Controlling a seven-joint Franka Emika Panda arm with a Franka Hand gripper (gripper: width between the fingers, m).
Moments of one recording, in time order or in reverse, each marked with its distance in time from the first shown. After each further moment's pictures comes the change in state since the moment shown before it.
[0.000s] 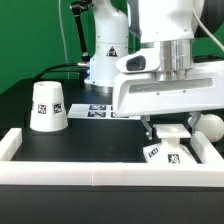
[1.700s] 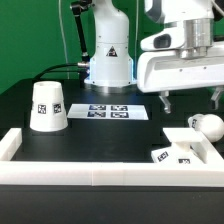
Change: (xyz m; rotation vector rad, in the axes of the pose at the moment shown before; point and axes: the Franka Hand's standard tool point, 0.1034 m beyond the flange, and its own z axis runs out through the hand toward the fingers) arm -0.064 -0.066 -0.036 0.008 -0.009 -0.006
